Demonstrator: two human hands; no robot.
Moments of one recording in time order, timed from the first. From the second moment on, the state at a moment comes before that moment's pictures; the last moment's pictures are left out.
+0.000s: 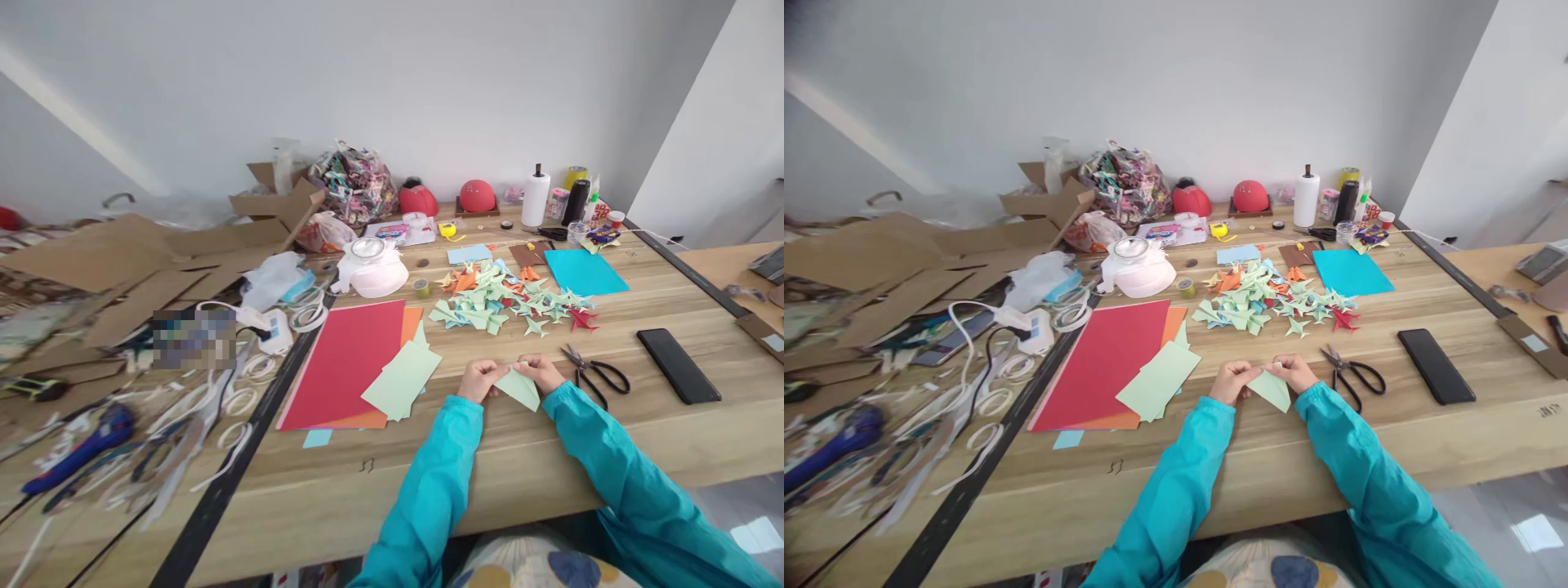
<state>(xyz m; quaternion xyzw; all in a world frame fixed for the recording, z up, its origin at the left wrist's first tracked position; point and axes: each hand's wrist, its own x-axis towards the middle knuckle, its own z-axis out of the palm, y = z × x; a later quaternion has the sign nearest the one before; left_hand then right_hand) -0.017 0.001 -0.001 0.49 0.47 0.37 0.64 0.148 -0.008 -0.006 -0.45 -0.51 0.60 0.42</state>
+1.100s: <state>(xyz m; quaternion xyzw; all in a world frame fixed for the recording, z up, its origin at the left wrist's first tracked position) -0.019 -0.004 -0.004 0.43 0.45 0.50 0.61 0.114 -0.027 0.001 -0.49 -0.56 0.48 0.46</state>
